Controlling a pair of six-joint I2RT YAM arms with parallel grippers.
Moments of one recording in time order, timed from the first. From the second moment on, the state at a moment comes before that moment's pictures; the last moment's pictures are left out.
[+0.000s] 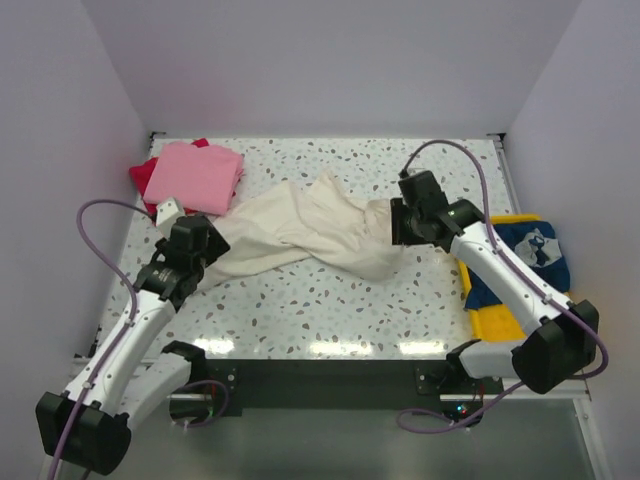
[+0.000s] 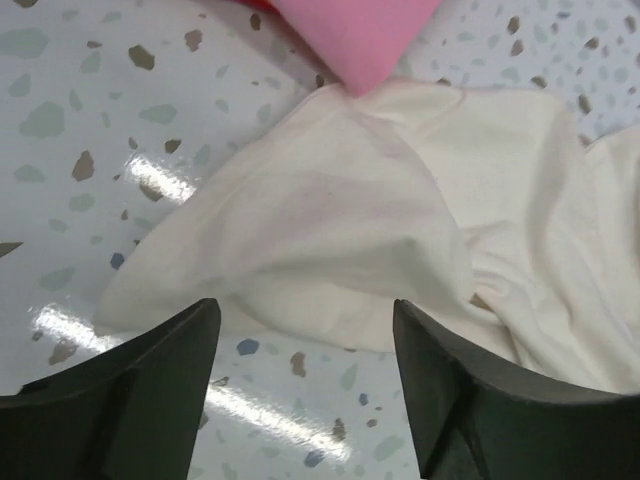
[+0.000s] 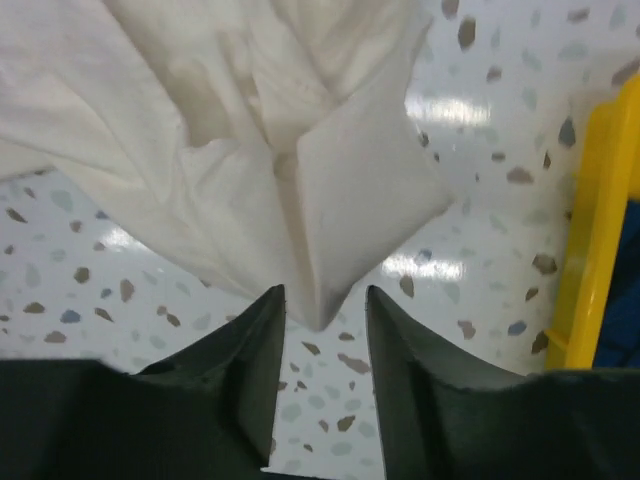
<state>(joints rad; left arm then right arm) -0.28 0.86 0.73 -0.54 -0.45 -0.75 0.48 1.31 1.25 -0.80 0.22 0.35</state>
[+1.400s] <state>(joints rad) -0.41 2.21 1.73 -0.32 -0.14 -0.54 0.23 1.48 0.95 -0.54 -0.05 0.48</state>
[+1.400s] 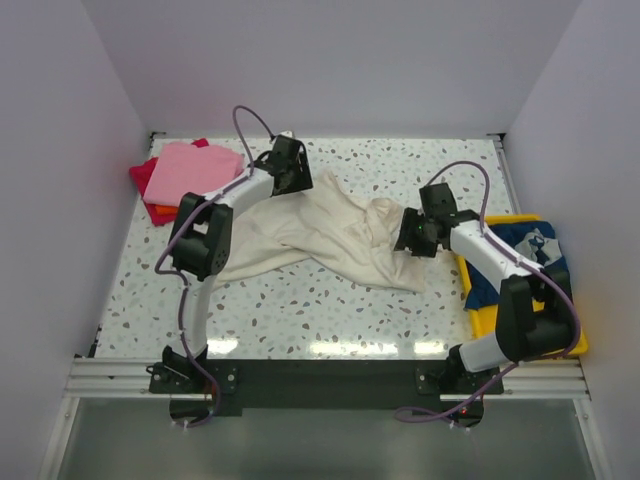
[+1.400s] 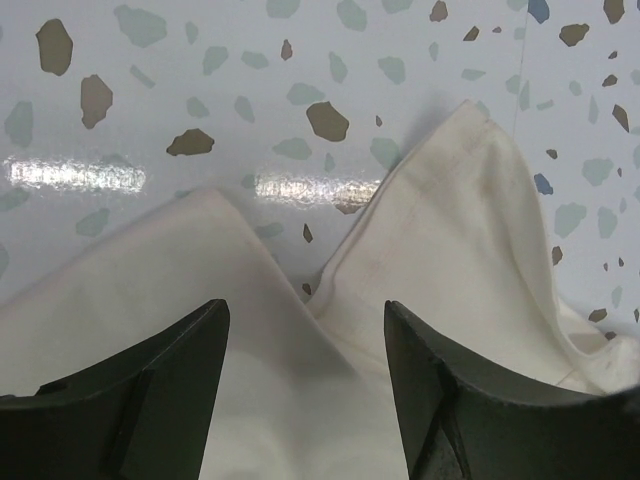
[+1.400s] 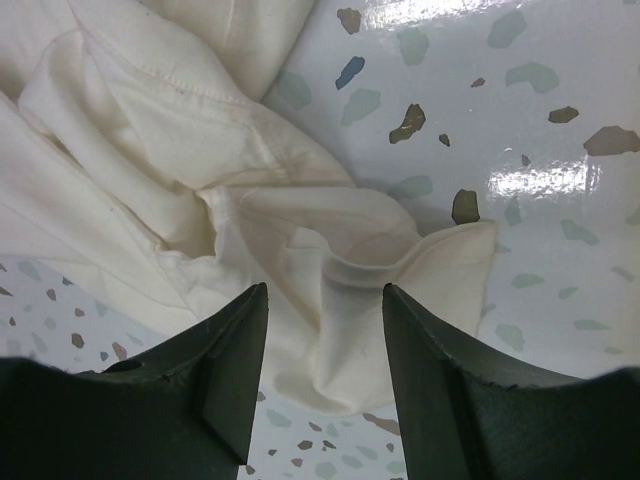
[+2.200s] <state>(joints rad) -0.41 2.19 1.66 -0.35 -0.17 -0.51 0.12 1.44 0.83 -0.50 -0.04 0.53</state>
